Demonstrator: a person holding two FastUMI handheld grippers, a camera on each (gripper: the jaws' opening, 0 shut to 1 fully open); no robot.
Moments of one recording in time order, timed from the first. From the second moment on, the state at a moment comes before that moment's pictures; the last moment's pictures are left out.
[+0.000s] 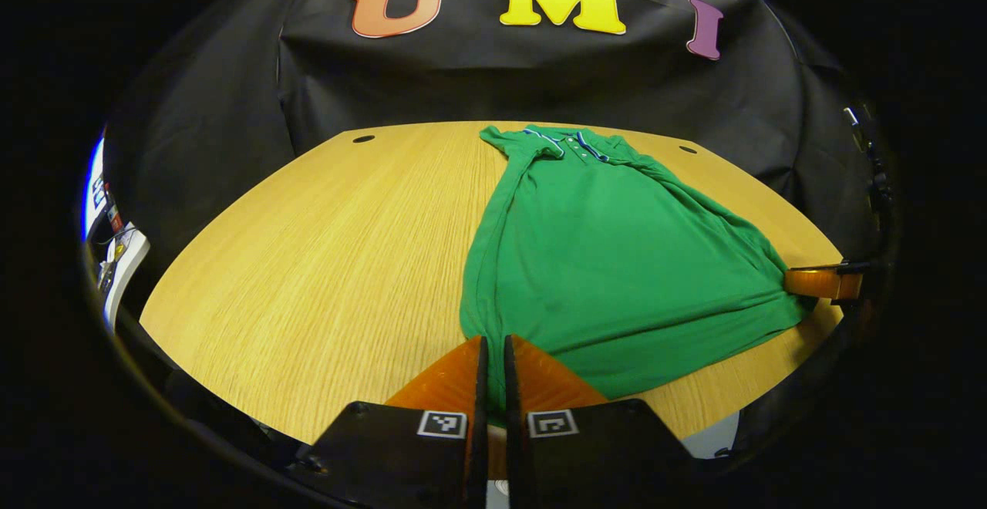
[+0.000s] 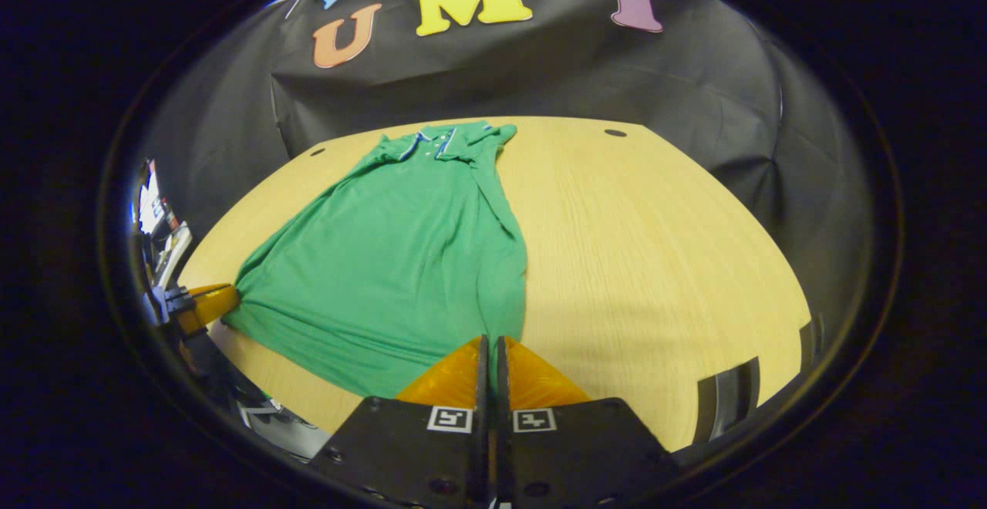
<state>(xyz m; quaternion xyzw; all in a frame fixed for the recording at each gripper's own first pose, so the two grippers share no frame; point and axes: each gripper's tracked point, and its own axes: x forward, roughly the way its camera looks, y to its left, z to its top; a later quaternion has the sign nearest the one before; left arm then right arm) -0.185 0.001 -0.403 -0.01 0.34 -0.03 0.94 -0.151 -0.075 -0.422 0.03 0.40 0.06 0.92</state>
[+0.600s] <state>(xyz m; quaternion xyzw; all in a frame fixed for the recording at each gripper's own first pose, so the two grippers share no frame) -0.163 -0.014 -0.337 -0.06 0.31 -0.08 0.95 -0.149 -0.079 -0.371 0.07 0.40 0.05 0.91</state>
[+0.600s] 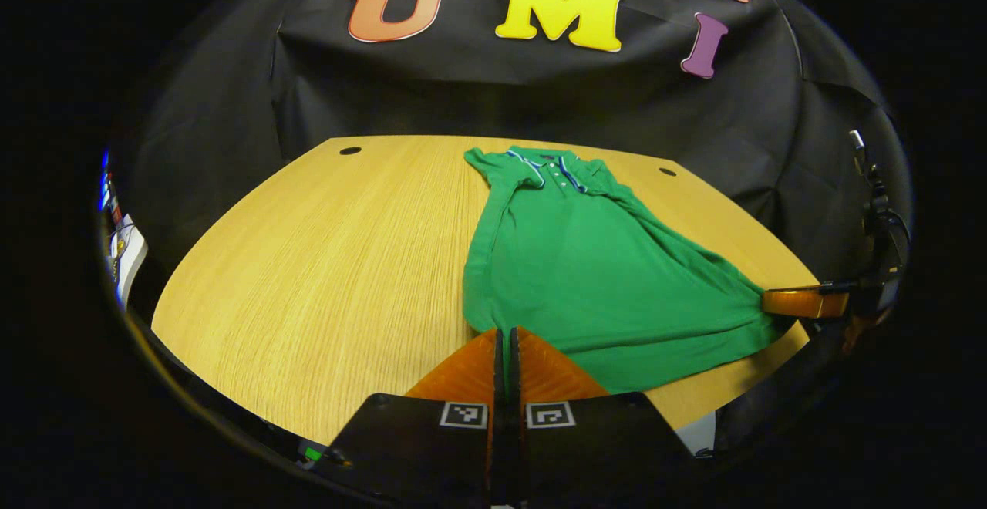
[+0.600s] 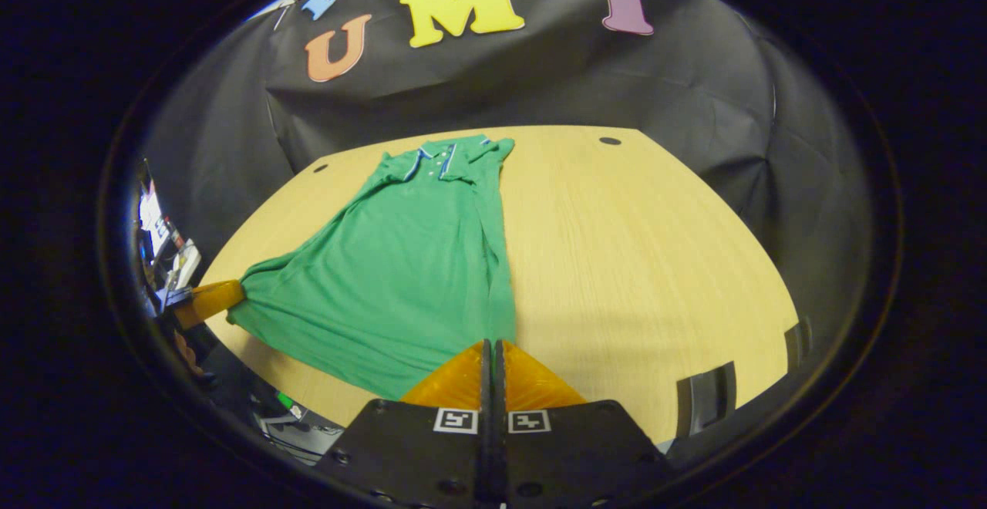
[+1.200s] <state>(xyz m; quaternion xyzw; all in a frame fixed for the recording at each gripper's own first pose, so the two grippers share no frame) -0.059 -0.010 -0.259 -0.06 0.26 -0.08 0.96 -0.036 -0.079 -0.276 0.09 0.35 0.06 0.93</state>
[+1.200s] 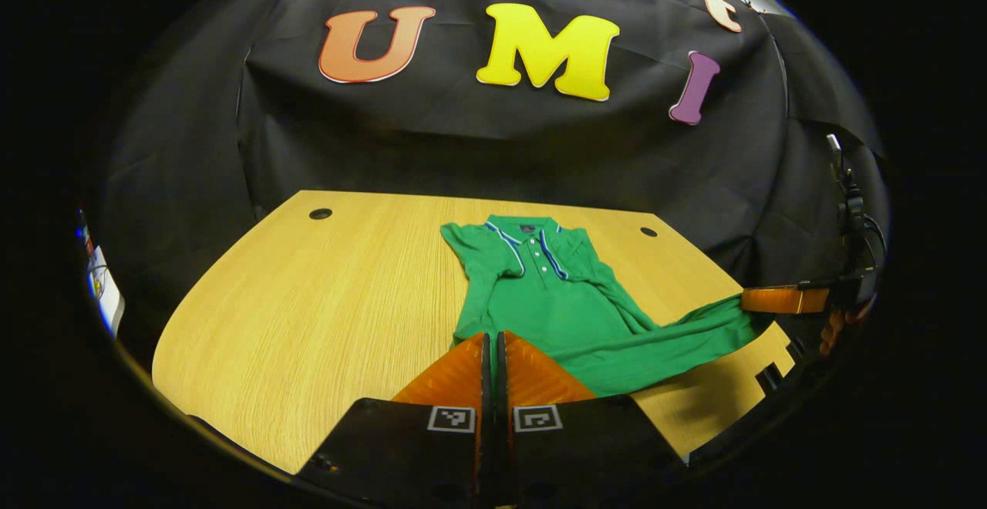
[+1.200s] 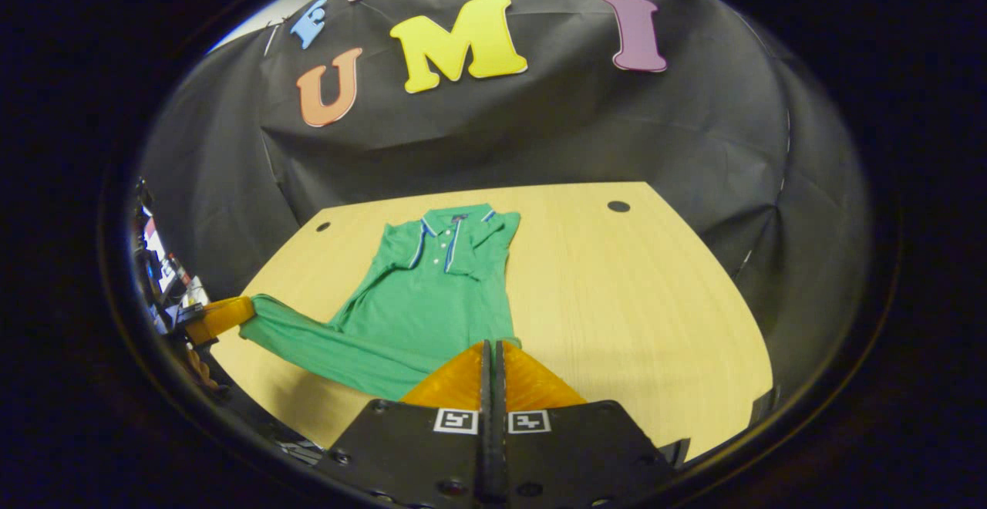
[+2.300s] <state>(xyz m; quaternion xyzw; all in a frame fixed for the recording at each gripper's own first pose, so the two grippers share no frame) 0.226 0.004 -0.258 -0.08 0.23 -0.06 0.97 0.268 -0.054 -0.257 0.09 0.32 0.10 0.94</state>
